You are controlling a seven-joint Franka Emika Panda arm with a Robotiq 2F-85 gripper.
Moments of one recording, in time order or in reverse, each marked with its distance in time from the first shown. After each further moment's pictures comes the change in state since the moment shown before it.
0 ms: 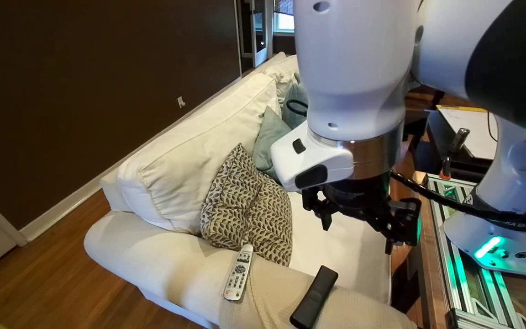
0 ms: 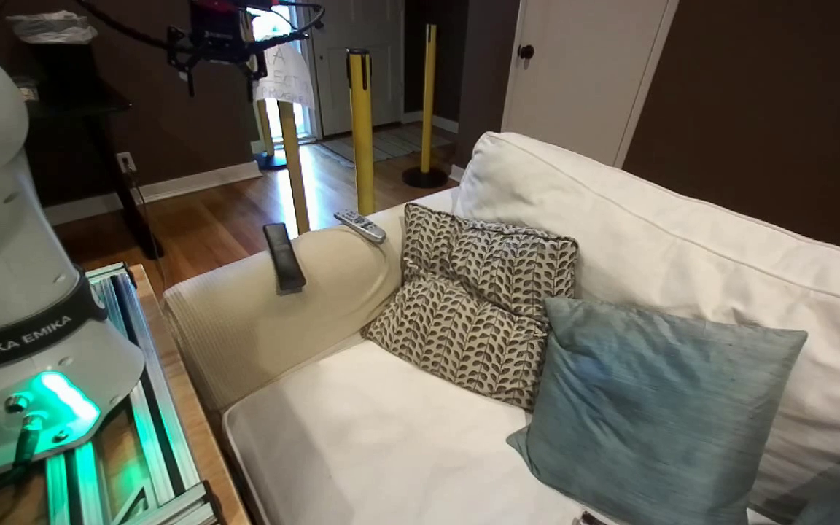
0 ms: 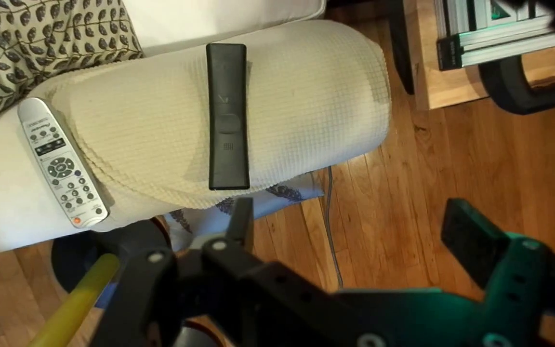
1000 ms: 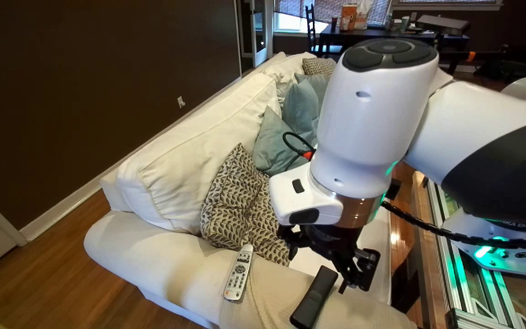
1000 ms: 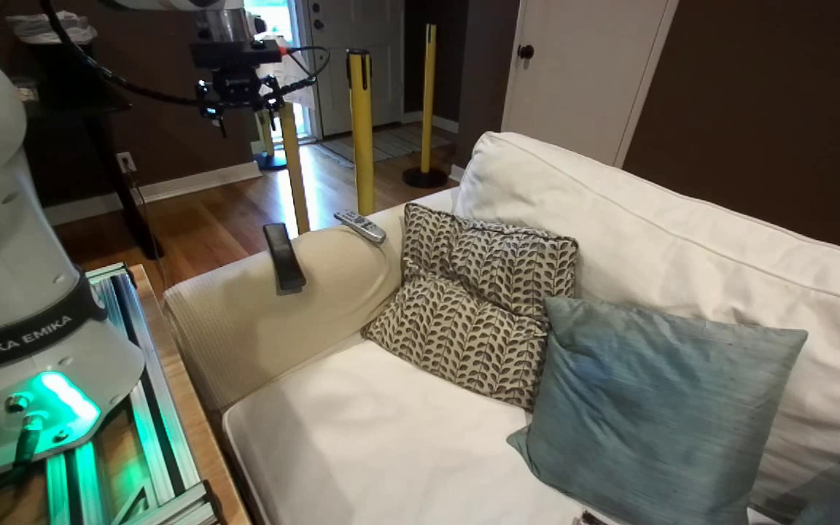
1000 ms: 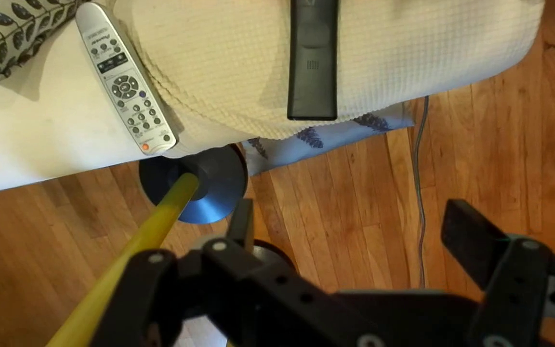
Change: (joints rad) arm -0.014 0.084 0.028 -0.192 -0.088 0.580 0.090
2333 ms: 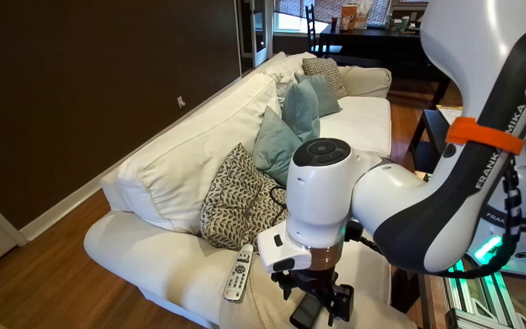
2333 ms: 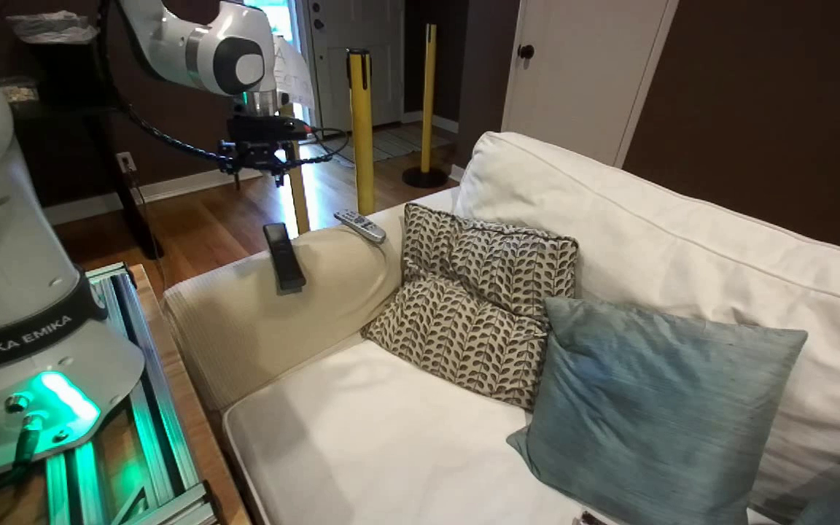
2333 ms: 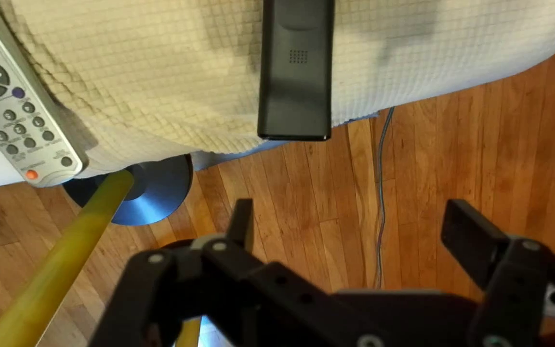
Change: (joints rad) arm -0.084 0.341 0.036 0.035 0.084 0.236 -0.193
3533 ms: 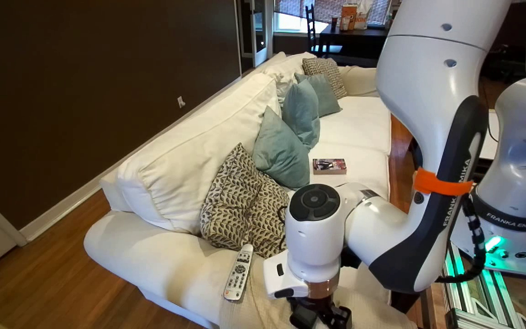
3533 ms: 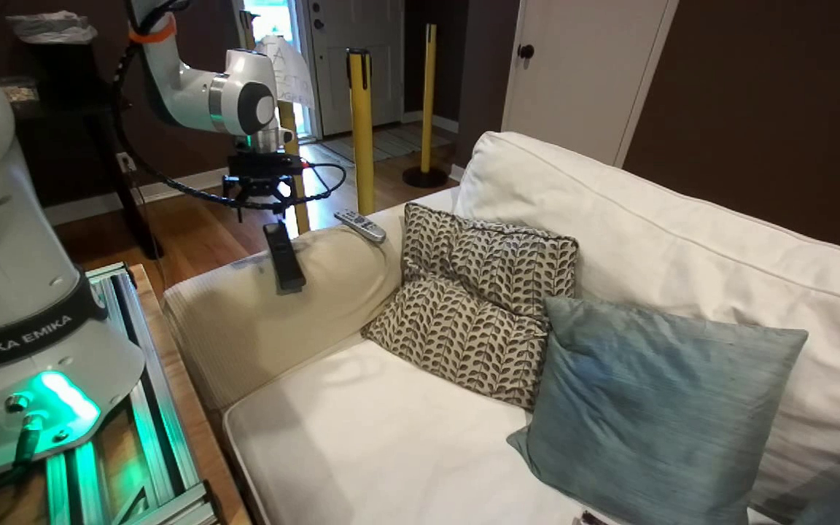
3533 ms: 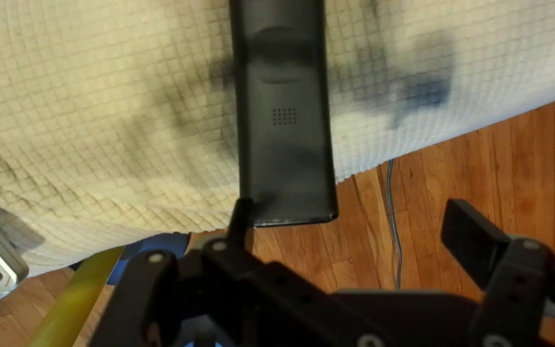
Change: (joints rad) arm 0.012 0.202 -0.039 0.052 -0.272 0.060 0.294
